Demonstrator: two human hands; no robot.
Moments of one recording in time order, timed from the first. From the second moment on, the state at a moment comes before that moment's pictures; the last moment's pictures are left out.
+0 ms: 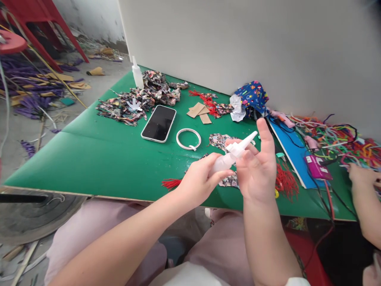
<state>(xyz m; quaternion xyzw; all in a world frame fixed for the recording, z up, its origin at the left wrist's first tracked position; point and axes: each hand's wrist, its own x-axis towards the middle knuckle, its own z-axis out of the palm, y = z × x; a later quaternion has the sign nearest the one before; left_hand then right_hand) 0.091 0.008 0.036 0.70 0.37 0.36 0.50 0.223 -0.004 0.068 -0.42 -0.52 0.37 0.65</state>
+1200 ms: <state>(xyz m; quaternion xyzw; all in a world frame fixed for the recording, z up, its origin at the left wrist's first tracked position) 0.093 0.008 0.047 0.72 0.39 0.39 0.42 0.223 -0.007 0.074 -0.41 -0.54 0.36 0.65</state>
